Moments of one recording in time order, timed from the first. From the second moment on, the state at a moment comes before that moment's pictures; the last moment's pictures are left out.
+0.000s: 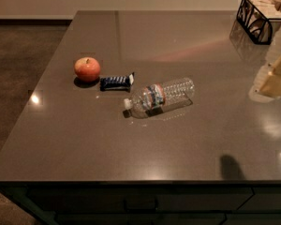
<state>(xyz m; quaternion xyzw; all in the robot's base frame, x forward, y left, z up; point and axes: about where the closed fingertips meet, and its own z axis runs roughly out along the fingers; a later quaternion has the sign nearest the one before) 0.401 -0.167 1.092 -0.61 0.73 -0.13 0.28</state>
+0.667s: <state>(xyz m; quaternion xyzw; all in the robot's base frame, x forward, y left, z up) 0.419 -0.152 1.098 -0.62 0.72 -0.13 0.29</state>
